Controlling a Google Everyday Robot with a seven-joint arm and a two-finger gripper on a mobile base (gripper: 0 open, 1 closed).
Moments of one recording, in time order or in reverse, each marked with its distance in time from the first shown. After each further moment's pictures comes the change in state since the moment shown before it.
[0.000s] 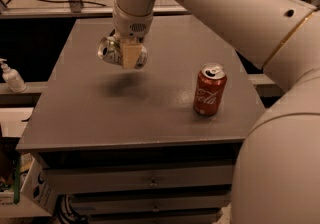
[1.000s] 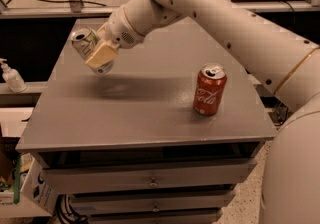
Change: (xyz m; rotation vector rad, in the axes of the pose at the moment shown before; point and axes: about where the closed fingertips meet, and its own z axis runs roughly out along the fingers) arm -0.079 -0.022 0.011 0.049 -0.651 0.289
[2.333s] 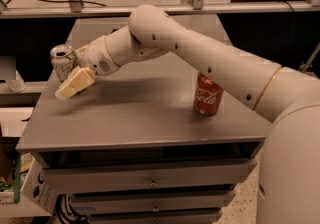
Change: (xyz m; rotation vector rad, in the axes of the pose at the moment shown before) arm -0.016 0.038 0.081 -0.086 -0.219 0.091
